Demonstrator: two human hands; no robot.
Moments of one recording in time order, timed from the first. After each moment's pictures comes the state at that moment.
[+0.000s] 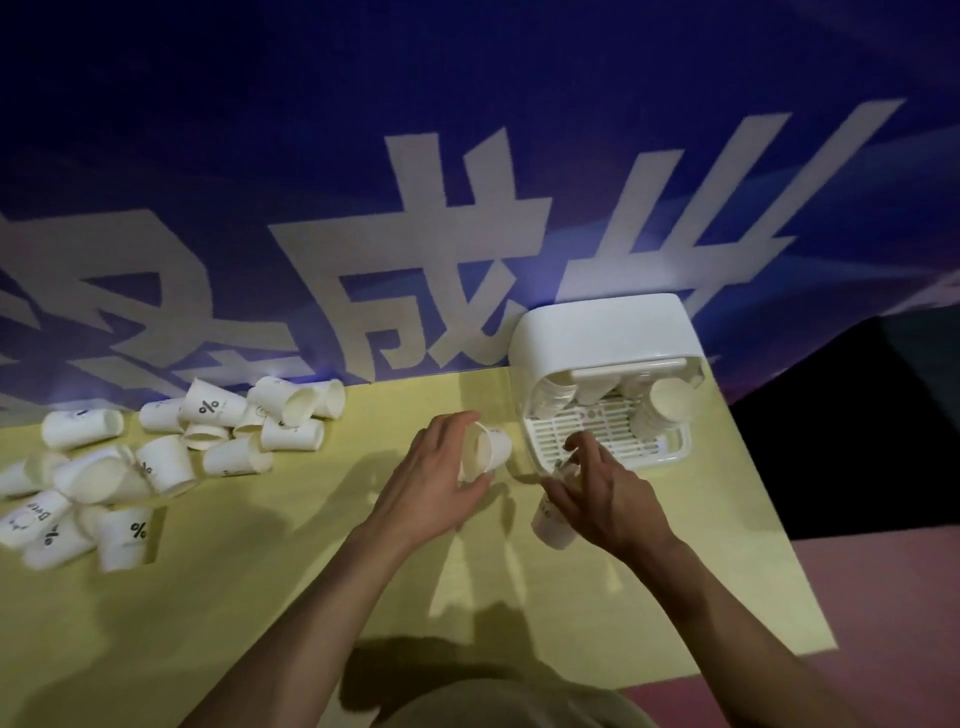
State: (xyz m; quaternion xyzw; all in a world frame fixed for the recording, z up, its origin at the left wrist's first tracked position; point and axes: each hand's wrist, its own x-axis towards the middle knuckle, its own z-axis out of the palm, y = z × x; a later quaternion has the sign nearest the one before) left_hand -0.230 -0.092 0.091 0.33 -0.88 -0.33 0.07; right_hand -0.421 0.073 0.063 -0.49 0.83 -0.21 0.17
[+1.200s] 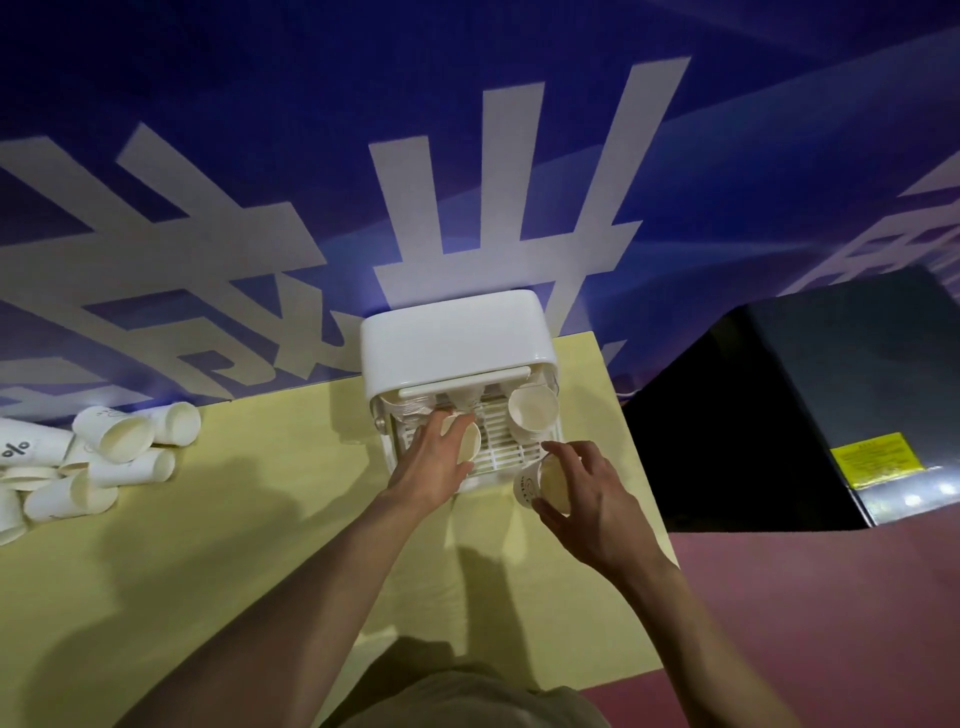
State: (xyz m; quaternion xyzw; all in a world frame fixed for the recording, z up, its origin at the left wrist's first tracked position) left_hand -0.454 -0.031 -0.014 0.34 -0.89 -0.28 -0.09; right_hand -0.588 0.173 0.043 -0.46 0.85 -0.18 0.21
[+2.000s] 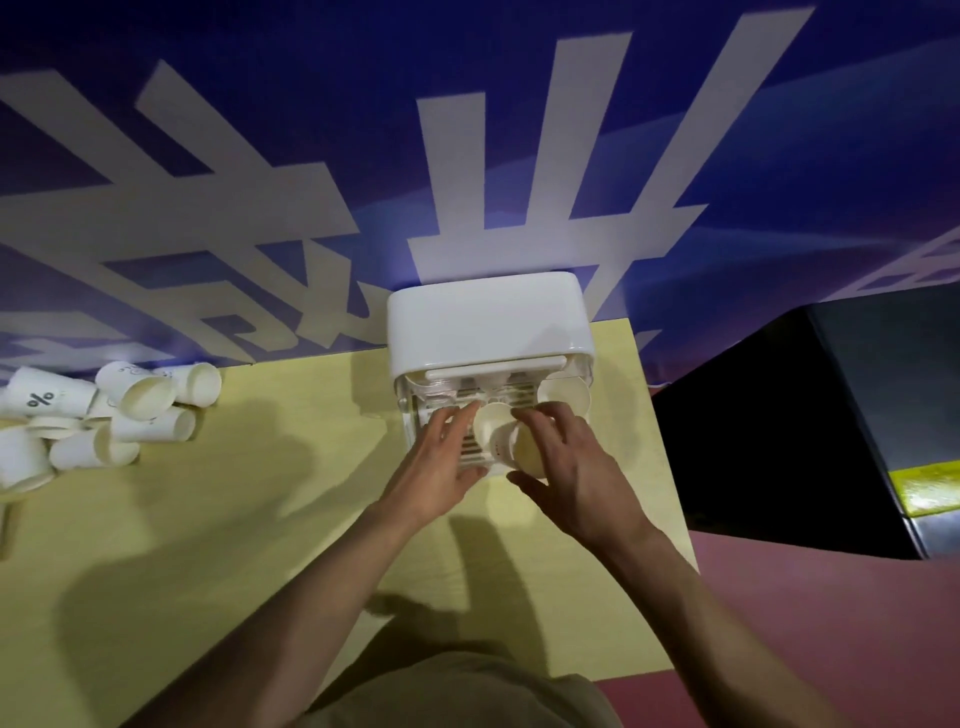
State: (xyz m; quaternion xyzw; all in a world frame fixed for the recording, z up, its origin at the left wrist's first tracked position) left_hand -0.416 -0.027 -0.013 0.34 -0.87 -0.36 -0.03; right_hand -0.578 0.114 0.054 -0.55 0.79 -0.18 0.19
